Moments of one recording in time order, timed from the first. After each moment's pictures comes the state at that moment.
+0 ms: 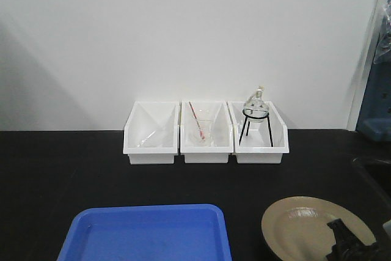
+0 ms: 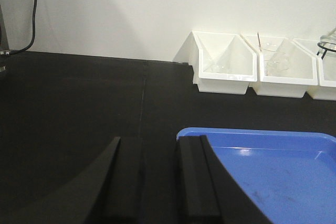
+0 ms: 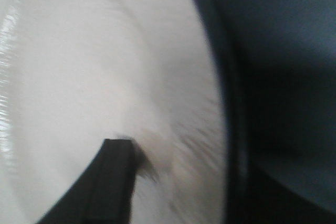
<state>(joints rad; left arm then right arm) 0.00 0.35 -0.32 -0.08 0.21 0.02 0.03 1.74 -0.73 0.94 0.01 0.24</state>
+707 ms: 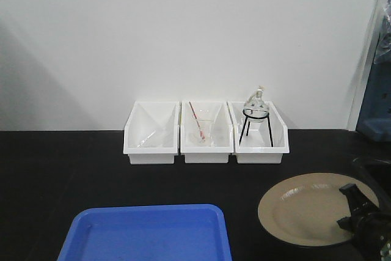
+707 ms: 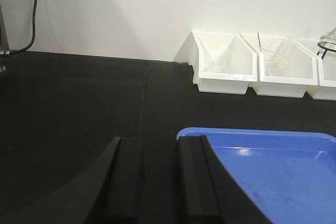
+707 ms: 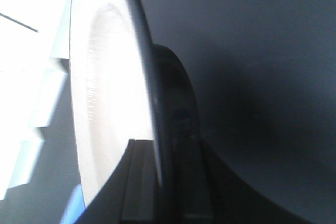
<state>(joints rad) 0.00 0.35 -0.32 -0.08 0.21 0.02 0.03 1.46 -0.72 0.87 0.03 0.23</state>
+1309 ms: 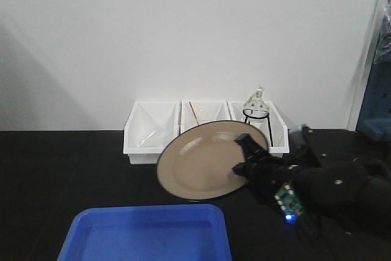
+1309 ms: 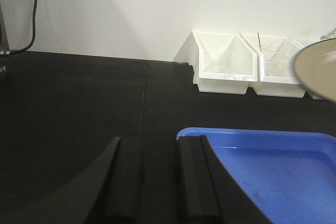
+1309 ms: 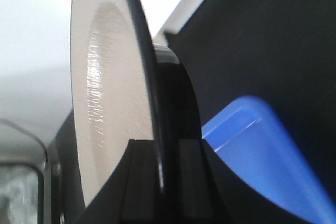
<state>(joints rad) 0.00 0.35 -0.32 -0.08 0.21 0.02 0.41 1.72 -1.16 0.89 0.06 0.23</state>
